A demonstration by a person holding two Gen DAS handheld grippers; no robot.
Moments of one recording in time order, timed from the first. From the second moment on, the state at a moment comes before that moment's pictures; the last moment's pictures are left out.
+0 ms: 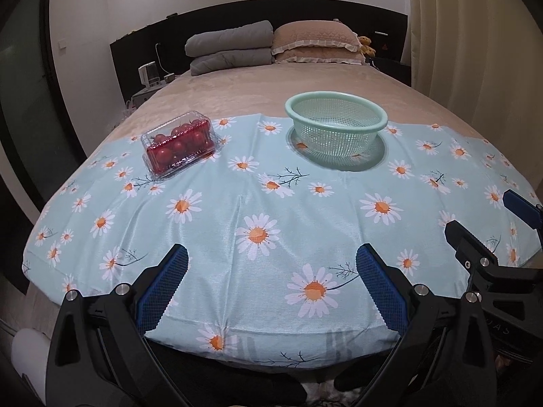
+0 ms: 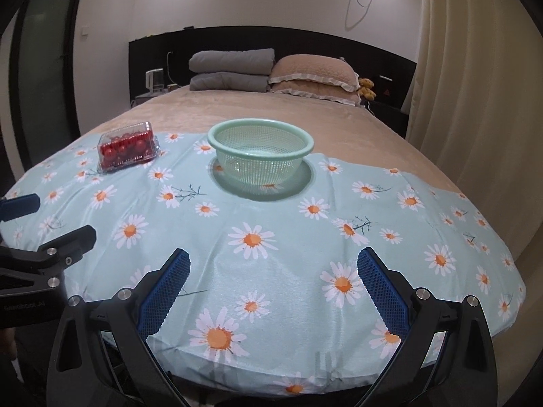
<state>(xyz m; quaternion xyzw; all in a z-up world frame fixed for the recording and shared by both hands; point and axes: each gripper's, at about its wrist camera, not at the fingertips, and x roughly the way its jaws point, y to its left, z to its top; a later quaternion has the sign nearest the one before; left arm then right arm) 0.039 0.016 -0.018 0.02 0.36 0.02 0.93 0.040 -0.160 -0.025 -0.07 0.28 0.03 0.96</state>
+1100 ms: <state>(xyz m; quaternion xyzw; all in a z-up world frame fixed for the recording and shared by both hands) 0.031 0.025 -0.018 0.00 0.35 0.04 0.94 0.030 -0.164 -0.018 -0.07 0.26 -0.01 0.96</state>
